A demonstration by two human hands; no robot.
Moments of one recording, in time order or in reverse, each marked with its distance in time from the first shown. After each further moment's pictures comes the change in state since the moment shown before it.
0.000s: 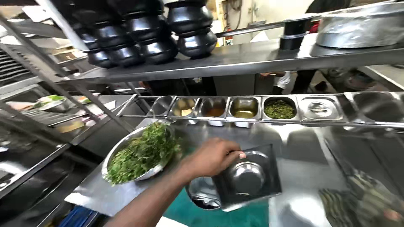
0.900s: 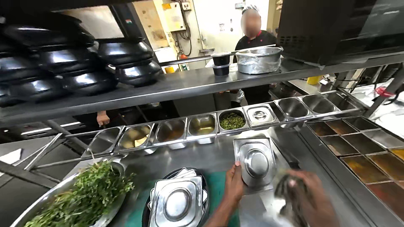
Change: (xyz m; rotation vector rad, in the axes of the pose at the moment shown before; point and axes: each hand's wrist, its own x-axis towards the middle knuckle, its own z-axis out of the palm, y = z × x) left_hand 0.096 0.077 0.200 -1.261 0.519 -0.268; right_hand -0.001 -0.037 0.010 -0.514 -0.171 -0.175
